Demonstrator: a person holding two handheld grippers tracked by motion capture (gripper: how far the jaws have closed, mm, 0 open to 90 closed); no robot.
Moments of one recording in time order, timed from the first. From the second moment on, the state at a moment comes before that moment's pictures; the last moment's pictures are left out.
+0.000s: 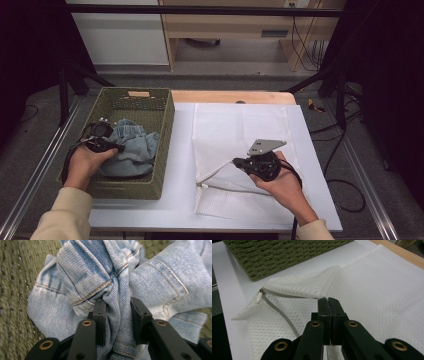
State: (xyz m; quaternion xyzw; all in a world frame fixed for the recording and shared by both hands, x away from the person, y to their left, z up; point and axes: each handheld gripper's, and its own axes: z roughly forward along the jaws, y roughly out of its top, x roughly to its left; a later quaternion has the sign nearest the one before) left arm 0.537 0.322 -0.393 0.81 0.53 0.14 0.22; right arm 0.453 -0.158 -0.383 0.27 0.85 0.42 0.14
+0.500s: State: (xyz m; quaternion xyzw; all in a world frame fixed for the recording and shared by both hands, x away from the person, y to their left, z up) left arm 0.531 0.308 -0.384 0.82 0.51 0.17 0.20; right arm 0.453 -0.157 -0.384 0.27 0.85 0.42 0.14
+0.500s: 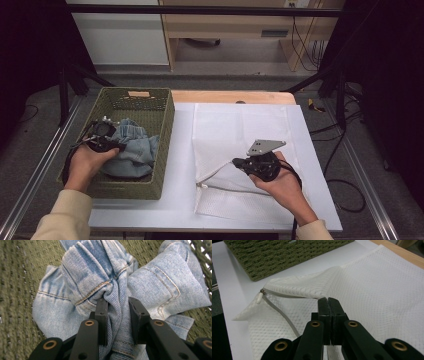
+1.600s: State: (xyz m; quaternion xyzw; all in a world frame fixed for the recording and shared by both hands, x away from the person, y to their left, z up) left arm 0.542 0.321 -0.407 0.80 0.55 0.15 0.18; right arm 0.453 -0.155 -0.385 0.27 0.85 0.42 0.13
